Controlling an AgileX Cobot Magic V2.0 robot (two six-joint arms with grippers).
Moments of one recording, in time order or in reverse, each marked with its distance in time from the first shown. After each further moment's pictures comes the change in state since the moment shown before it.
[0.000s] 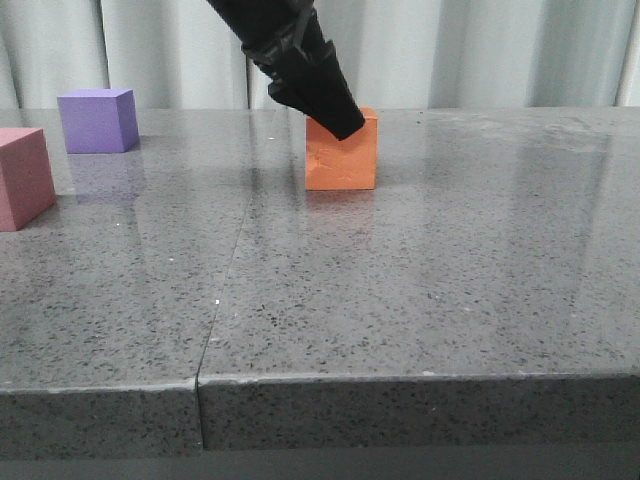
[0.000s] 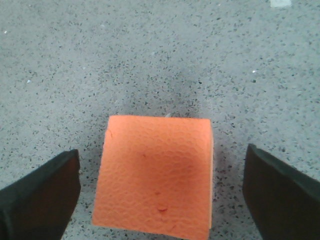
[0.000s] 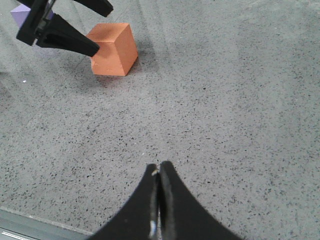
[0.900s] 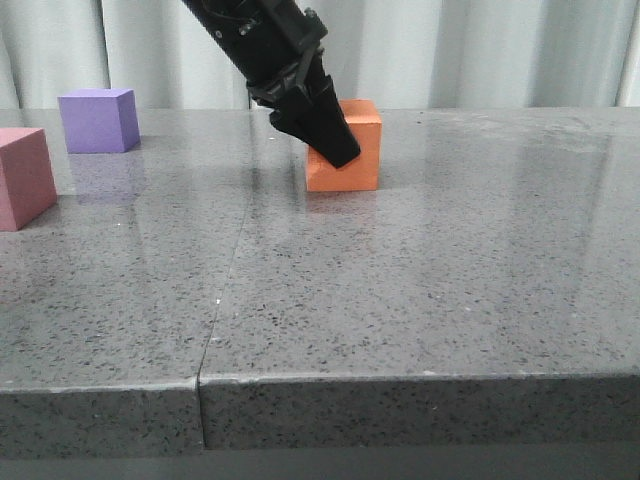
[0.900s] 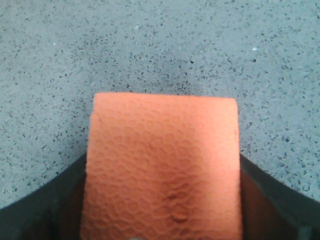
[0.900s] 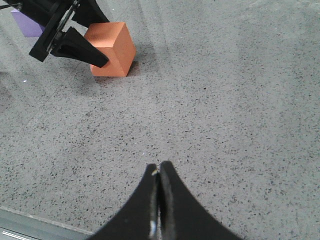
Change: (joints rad) left arm 0.000 0.053 0.000 -0.002 0.016 0.000; right arm 0.000 0.000 0.000 0.000 0.000 0.000
